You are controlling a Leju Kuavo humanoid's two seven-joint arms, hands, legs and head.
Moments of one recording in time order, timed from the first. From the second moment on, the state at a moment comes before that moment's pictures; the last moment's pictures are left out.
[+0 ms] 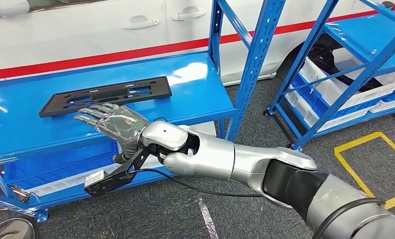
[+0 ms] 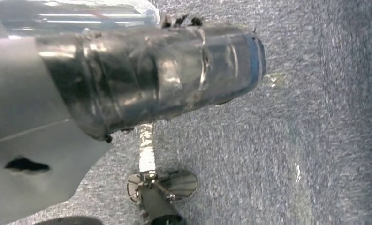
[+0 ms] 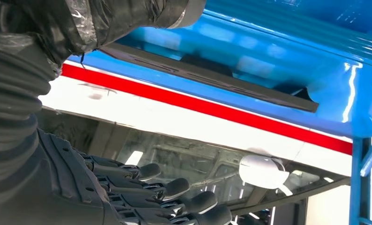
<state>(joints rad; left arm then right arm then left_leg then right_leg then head) -0.12 0.07 -1.00 -0.29 0.77 0.31 -0.37 -0.88 -0.10 1.06 -1.54 0.66 0.13 0.30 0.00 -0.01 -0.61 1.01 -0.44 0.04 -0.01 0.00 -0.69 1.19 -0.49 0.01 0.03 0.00</state>
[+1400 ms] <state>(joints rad) -0.13 0.05 -1.00 -0.29 0.77 0.30 -0.38 -0.87 -0.09 1.08 -1.43 0.70 0.17 0.31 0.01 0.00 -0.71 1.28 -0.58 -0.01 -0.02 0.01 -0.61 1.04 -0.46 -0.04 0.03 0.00</state>
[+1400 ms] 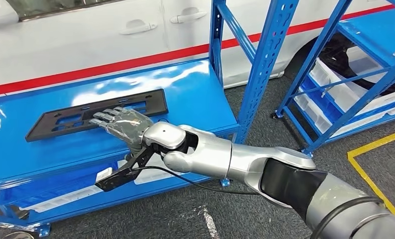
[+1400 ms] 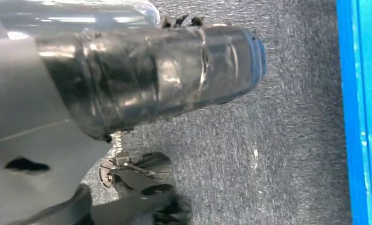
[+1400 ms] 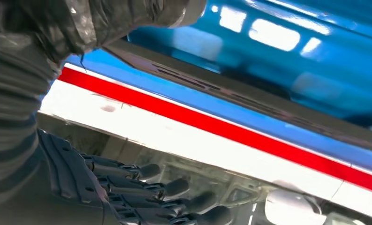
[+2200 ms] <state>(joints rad) -0.13 0.05 -1.00 -0.29 0.77 0.30 -0.37 -0.83 -0.11 1.08 -1.35 0.70 0.18 0.32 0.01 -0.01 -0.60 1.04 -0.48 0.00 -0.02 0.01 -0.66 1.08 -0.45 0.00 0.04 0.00</state>
